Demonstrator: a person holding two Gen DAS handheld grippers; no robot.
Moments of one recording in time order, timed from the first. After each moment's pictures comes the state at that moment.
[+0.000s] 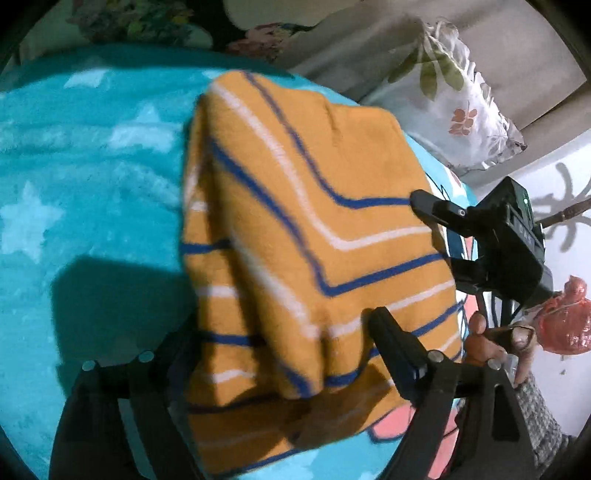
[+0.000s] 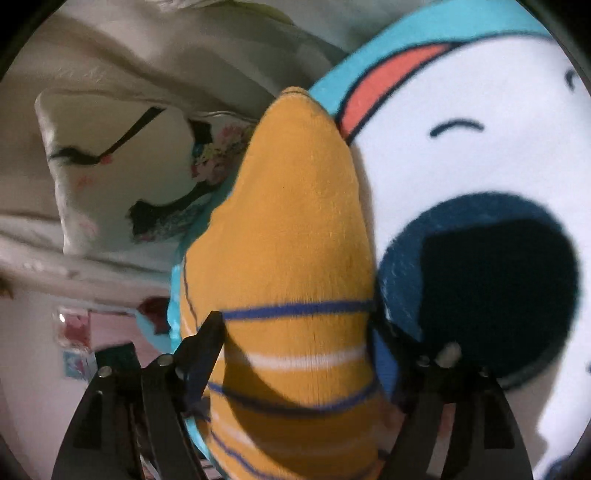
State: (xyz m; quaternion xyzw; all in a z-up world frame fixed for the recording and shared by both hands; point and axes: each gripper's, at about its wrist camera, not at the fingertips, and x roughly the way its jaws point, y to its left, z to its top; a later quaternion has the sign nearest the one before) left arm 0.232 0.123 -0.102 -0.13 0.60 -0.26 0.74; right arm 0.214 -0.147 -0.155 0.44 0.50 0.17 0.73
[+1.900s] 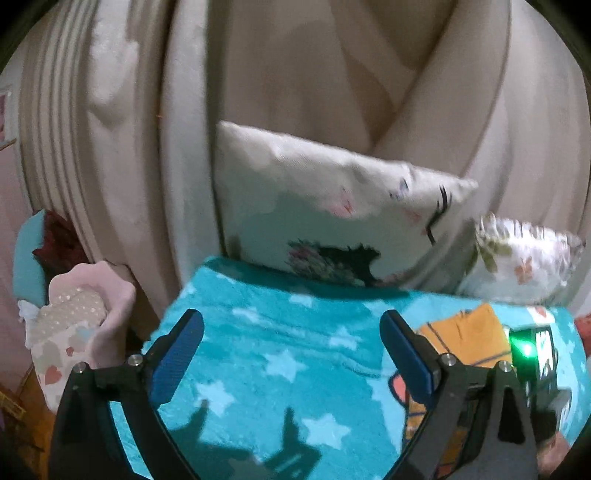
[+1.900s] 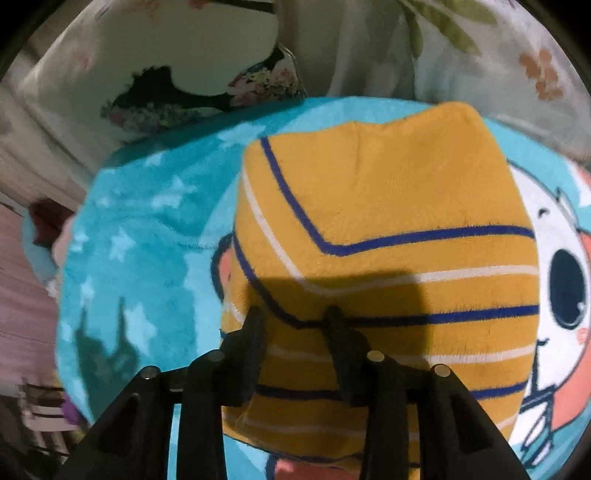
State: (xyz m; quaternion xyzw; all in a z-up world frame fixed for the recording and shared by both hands) left arm 0.143 0.217 0.094 -0.04 0.29 0.04 0.95; right arm 0.193 -0.018 -0.083 0.08 0.57 0.07 0.81
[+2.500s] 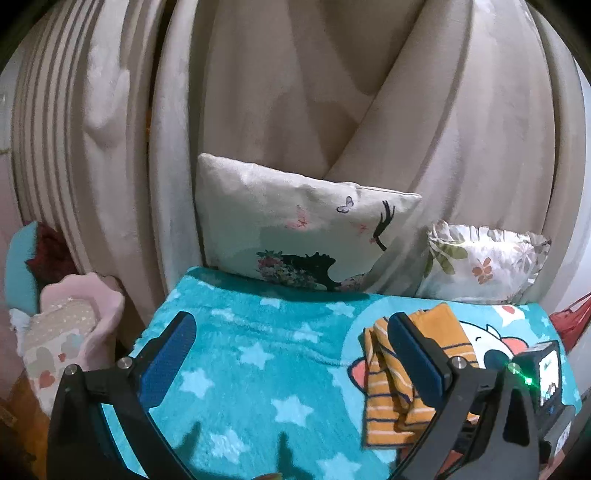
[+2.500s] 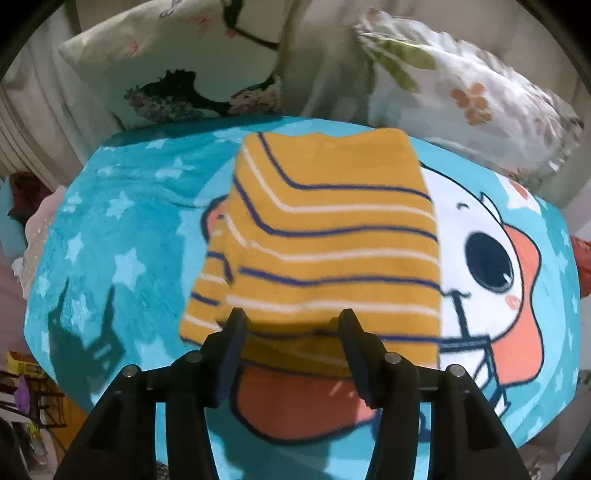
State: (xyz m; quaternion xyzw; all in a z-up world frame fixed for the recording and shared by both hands) left arm 0.079 0.180 0.127 -0.02 0.27 0.00 0.96; right arm 0.099 -0.048 -0.044 0.02 0.54 0.01 0.84
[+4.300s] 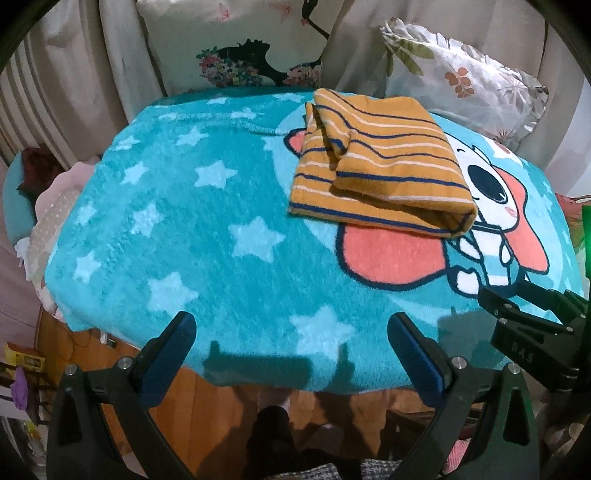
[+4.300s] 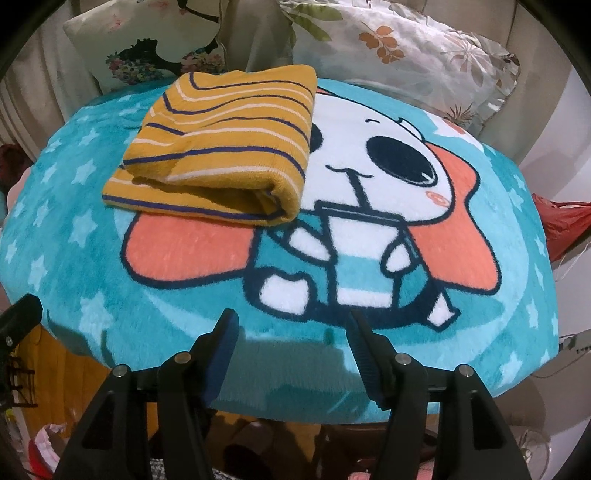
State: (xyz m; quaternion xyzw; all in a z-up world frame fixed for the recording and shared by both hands) left arm -0.018 0.067 -0.010 0.01 0.53 -0.01 0.85; right arm -0.021 -0.129 -0.078 -0.02 0.55 -0.03 0.84
